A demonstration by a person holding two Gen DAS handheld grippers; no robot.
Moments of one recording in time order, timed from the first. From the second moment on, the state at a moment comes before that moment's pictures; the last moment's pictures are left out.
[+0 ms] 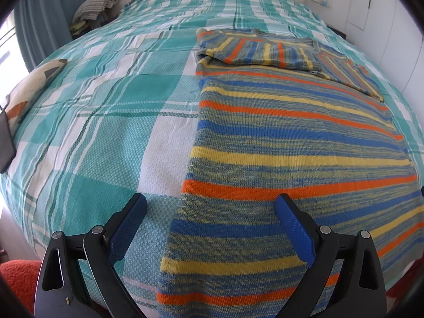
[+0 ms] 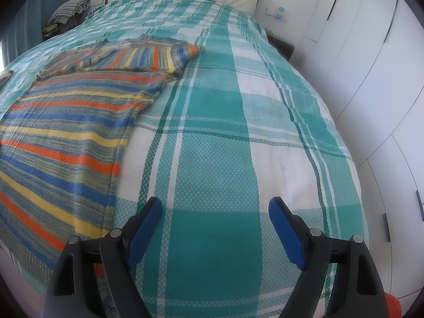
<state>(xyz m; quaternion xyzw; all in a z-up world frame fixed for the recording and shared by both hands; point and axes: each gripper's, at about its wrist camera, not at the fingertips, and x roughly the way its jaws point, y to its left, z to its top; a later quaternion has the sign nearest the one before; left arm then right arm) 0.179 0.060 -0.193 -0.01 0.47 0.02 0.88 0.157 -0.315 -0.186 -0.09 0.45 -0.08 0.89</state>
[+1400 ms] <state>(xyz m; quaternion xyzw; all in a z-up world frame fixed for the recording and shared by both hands) 0.179 0.059 -0.193 -0.01 0.47 0.02 0.88 0.160 -0.321 -0.186 -0.08 0.45 -0.09 0.88</state>
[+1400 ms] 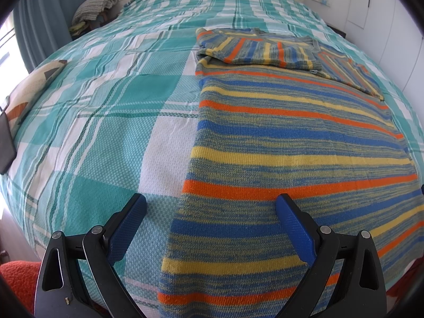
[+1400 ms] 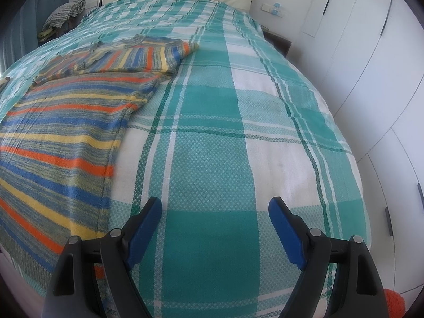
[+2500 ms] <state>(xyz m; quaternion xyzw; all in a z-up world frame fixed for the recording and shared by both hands) 0.123 0.095 -0.185 -0.08 0.56 0.01 0.82 0.133 -0.349 -0.141 0.08 0.48 0.03 0.87</state>
